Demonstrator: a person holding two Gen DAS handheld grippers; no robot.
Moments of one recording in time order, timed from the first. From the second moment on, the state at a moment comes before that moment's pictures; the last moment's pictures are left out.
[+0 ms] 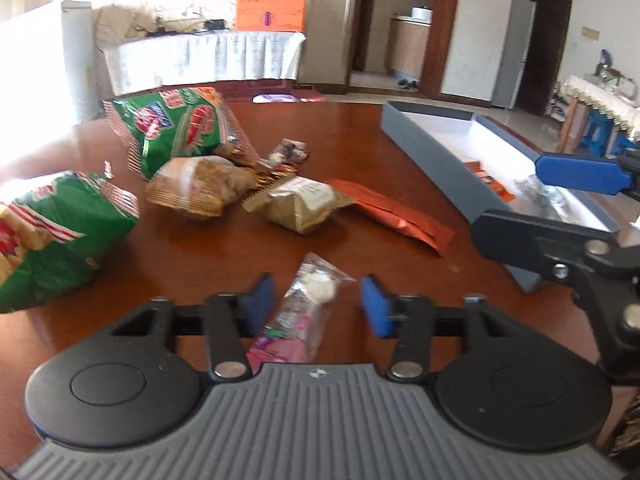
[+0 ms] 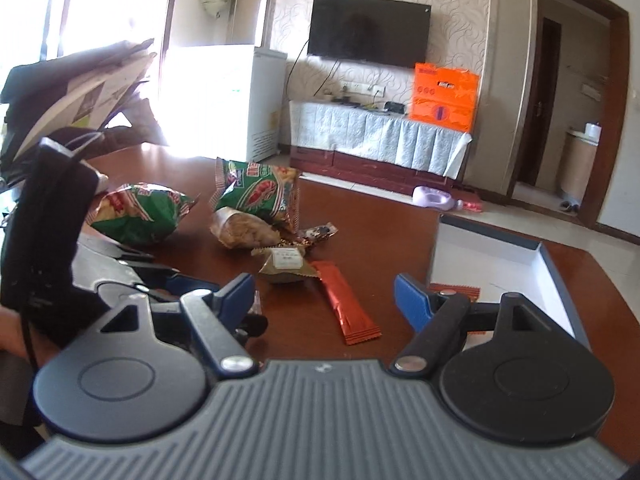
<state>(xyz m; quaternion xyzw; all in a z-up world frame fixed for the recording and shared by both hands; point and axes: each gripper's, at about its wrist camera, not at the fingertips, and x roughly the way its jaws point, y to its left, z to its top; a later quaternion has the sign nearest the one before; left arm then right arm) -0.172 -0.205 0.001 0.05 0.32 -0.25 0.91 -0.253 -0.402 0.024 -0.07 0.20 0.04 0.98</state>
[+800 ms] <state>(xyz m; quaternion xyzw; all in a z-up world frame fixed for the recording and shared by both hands) -0.168 -0.201 -0.003 0.04 0.32 -0.22 0.92 -0.161 -0.412 -0.013 -0.06 0.35 0.02 0.94</state>
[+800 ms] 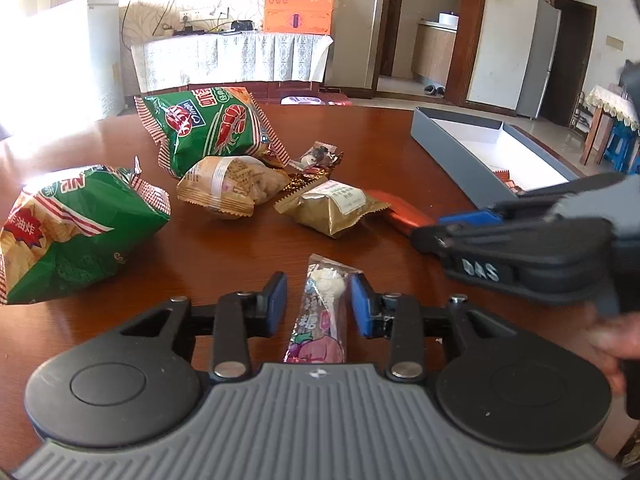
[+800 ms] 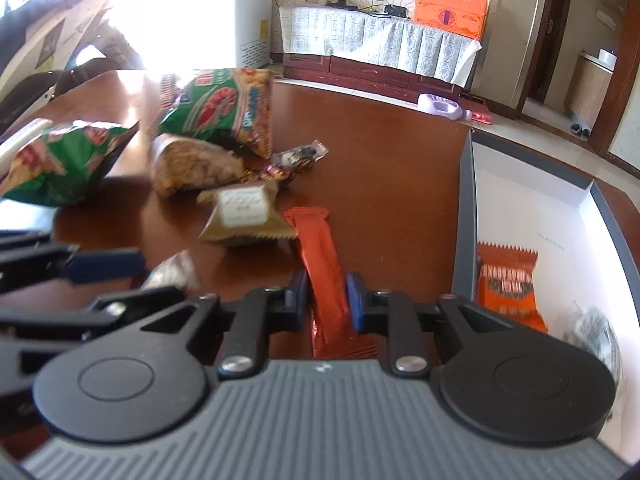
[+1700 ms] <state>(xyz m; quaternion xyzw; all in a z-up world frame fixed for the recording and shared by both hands) -0.177 -0.201 -0.002 0.07 0.30 -0.18 0.94 -0.245 -0.406 0.011 0.00 0.30 0.02 0.95</state>
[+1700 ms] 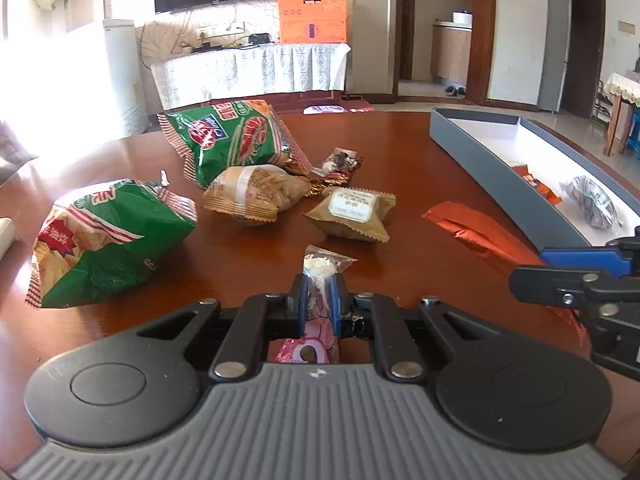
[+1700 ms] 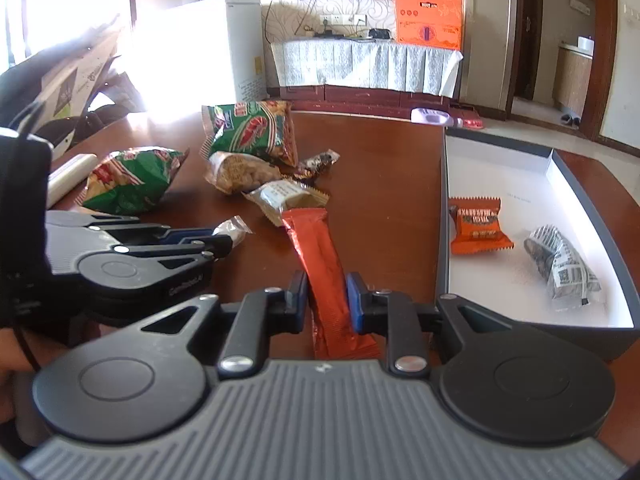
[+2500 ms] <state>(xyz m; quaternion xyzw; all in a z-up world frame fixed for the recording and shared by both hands) -0.179 -0.223 0.012 0.07 0.28 -0.18 0.94 -0.256 -0.418 0.031 0.03 0.25 0.02 0.97</state>
